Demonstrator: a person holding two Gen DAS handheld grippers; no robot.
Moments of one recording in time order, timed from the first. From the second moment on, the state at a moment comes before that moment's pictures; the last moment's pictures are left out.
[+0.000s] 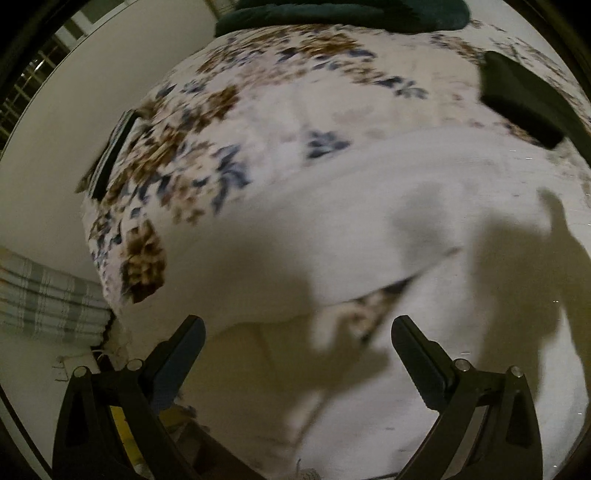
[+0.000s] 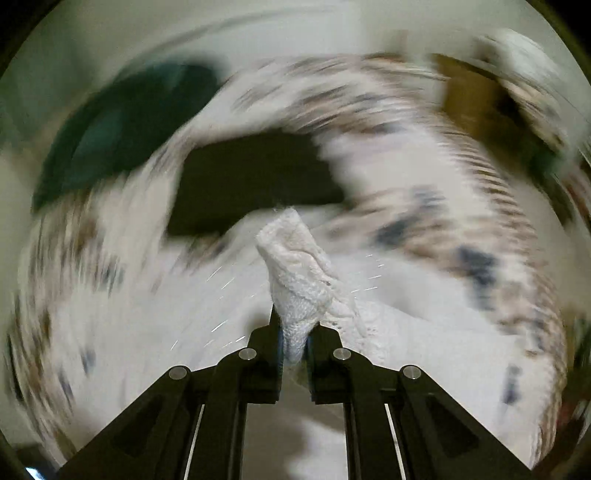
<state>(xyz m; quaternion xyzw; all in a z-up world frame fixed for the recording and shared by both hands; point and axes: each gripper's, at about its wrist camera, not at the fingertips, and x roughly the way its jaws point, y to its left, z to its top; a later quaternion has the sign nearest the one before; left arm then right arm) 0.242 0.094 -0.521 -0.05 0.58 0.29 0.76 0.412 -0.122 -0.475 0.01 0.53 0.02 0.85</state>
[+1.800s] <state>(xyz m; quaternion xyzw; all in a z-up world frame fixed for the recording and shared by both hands) 0.441 0.039 -0.506 -0.07 0.55 0.05 0.83 0.257 -0.438 -0.586 0.25 0.60 -0.26 0.71</state>
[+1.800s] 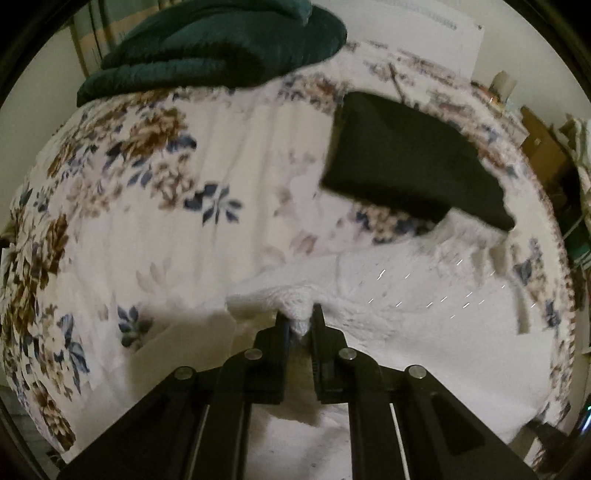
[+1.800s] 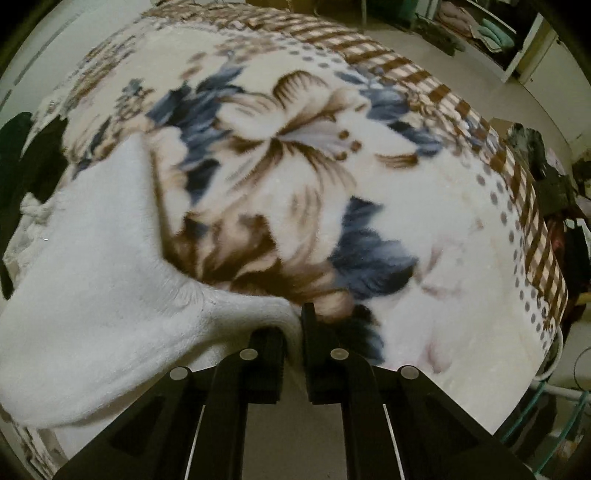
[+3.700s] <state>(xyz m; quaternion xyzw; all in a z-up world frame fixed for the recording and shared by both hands) 0.061 0.351 -0.592 -0.42 0.48 0.42 0.65 0.324 -0.103 -0.540 0.06 0.72 0.01 0.69</state>
